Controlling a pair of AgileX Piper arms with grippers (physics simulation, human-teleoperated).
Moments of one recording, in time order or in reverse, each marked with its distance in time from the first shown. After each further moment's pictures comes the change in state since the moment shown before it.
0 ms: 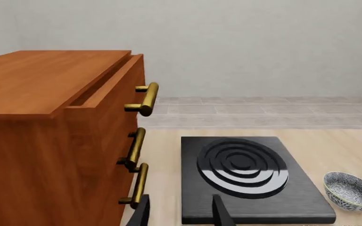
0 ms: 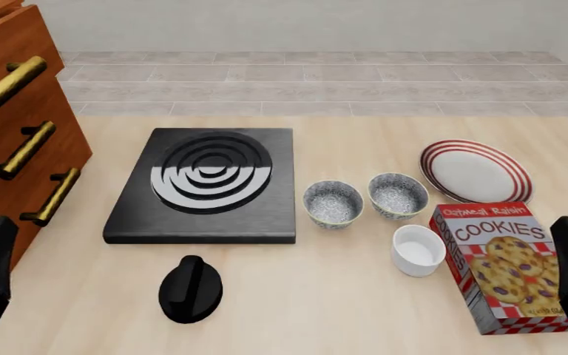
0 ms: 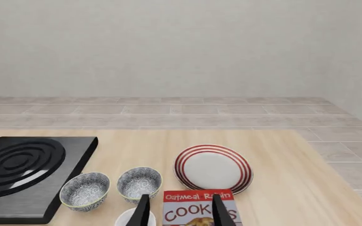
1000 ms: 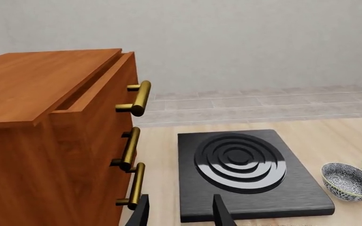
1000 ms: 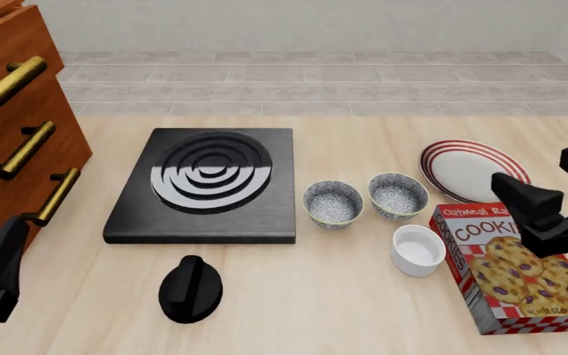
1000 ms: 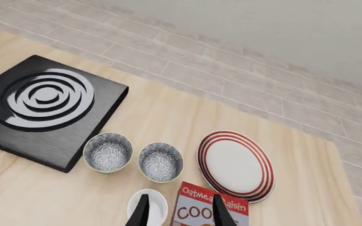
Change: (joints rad) left arm -0.030 0.064 0.001 -0.042 0.035; right arm 0.202 0.529 -0.377 0.184 -0.219
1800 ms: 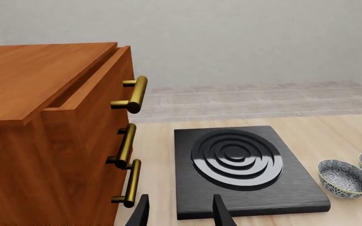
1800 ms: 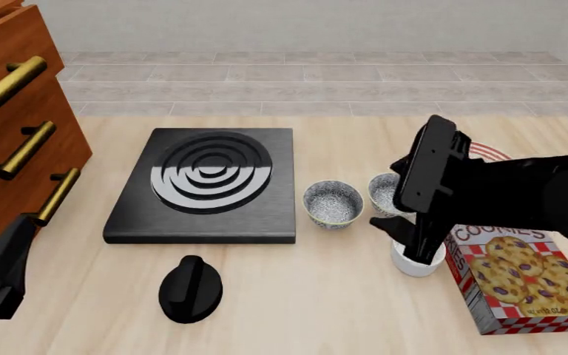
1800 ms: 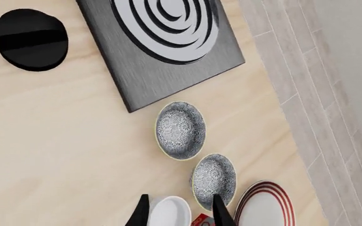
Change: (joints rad) left arm -0.012 0.052 0.000 -0.025 -0.014; right arm 0.335 0.630 -0.284 0.128 -0.520
